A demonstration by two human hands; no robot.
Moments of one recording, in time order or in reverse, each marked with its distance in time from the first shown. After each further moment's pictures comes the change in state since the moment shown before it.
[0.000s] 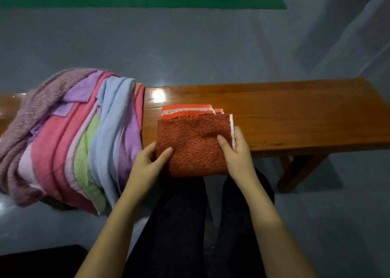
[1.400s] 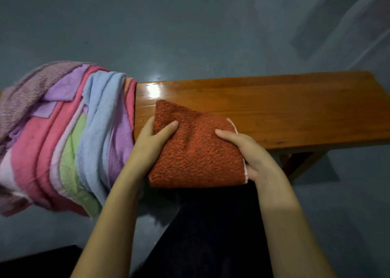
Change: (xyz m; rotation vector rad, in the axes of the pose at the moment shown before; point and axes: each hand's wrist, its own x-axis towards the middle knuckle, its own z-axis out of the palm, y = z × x) left_hand 0.055 0.024 0.009 -0.078 -0.021 -0.223; right_hand 0.026 -0.025 -0.019 0.482 -0.191 0.750
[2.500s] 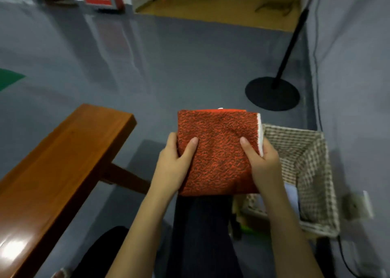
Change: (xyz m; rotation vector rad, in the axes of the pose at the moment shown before) left_hand -0.254 0.063 0.434 0.366 -1.022 0.573; right_hand -0.376 0.108 -0.300 0.040 1.547 -0.855
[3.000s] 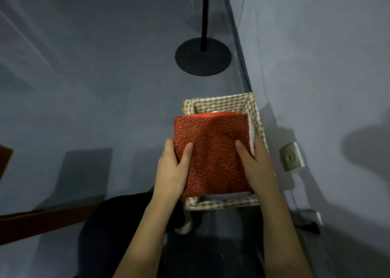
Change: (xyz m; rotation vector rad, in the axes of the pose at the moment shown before) left_hand 0.019 -0.013 0.216 0.102 -0.331 0.007; right_hand 0.030 0.114 -0.150 -0.197 0.243 0.191
